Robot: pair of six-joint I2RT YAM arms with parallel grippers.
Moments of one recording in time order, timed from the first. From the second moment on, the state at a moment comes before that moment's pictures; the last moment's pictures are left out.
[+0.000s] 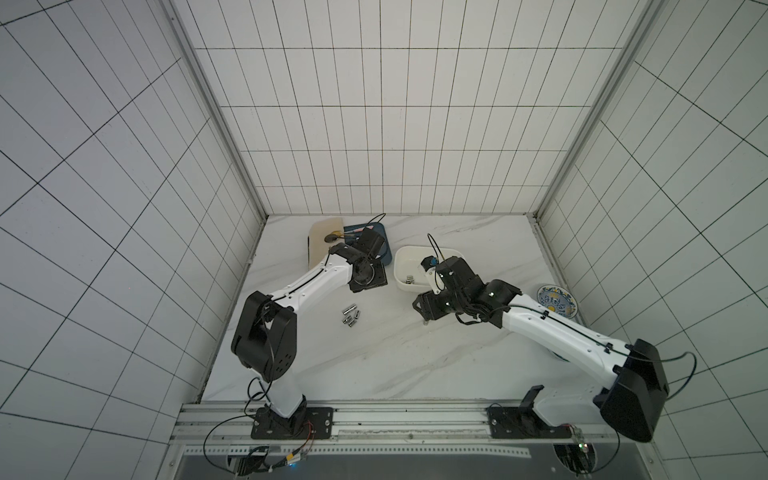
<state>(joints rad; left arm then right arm) -0.51 1.70 1.35 -0.82 0.00 -0.71 0.90 1.36 1.08 -0.60 -0.09 0.31</state>
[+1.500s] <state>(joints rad) -0.40 1.70 1.11 -0.78 -0.06 -0.66 0.99 1.43 1.11 -0.56 -0.08 0.30</state>
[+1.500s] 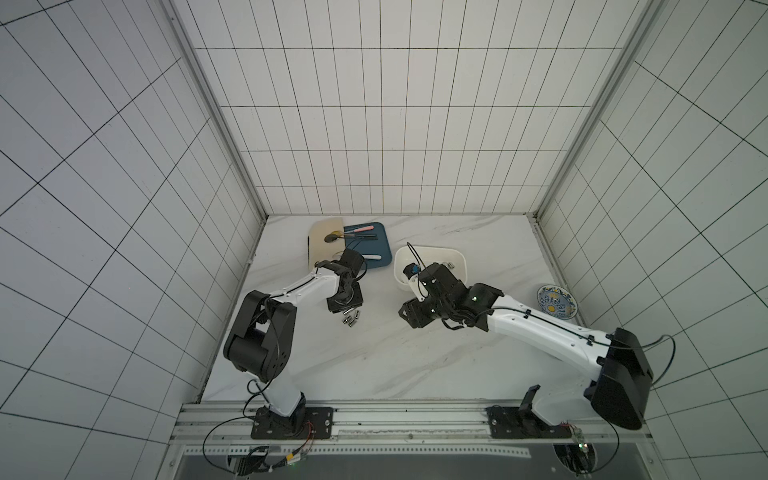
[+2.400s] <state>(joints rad) -0.41 1.64 1.01 -0.77 -0.06 -0.78 0.99 1.43 1.11 -0.55 -0.07 0.30</state>
